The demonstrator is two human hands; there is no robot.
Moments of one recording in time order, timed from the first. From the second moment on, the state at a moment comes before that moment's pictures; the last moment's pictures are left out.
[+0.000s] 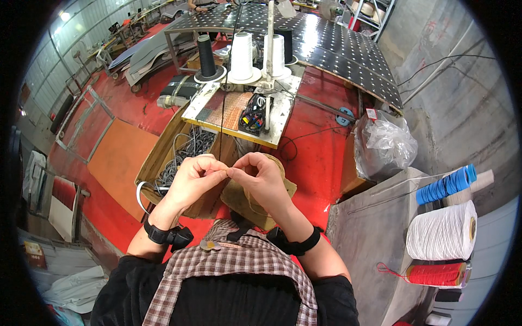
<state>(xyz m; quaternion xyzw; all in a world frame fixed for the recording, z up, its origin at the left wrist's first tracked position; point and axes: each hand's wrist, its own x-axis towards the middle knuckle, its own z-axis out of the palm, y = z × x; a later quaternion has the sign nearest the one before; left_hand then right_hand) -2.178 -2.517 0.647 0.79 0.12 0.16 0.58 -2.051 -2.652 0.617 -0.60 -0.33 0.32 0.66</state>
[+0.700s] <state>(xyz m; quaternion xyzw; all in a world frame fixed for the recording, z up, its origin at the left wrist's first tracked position) -2.170 -2.517 0.639 0.80 0.09 0.18 0.57 -2.045 -2.656 0.622 -0.67 -0.39 0.15 0.61</state>
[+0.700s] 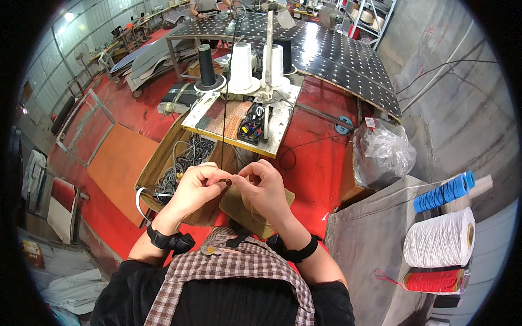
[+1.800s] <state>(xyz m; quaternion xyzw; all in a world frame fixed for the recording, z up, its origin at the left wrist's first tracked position) -2.170 -2.523 0.626 0.80 0.12 0.22 0.55 -2.039 -2.669 0.627 -0.68 -0.40 -0.01 0.61</state>
